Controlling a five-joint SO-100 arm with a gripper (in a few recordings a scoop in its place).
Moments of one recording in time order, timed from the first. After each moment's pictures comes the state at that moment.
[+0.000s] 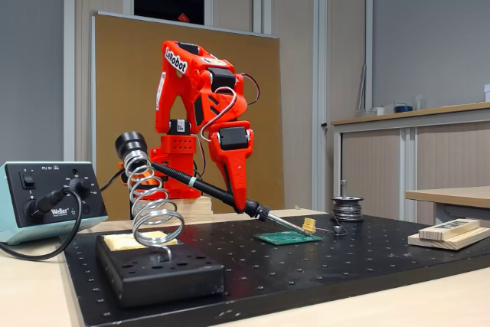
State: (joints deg) arm -8.1 86.5 114.9 43.5 14.3
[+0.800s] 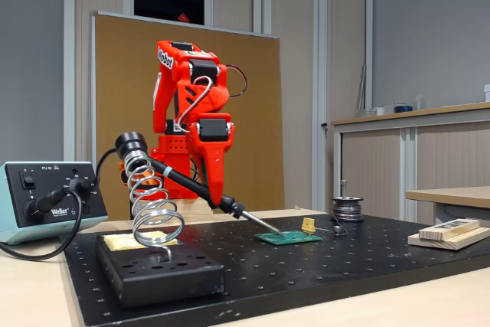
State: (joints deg) arm 0.6 87.5 111.0 49.0 -0.2
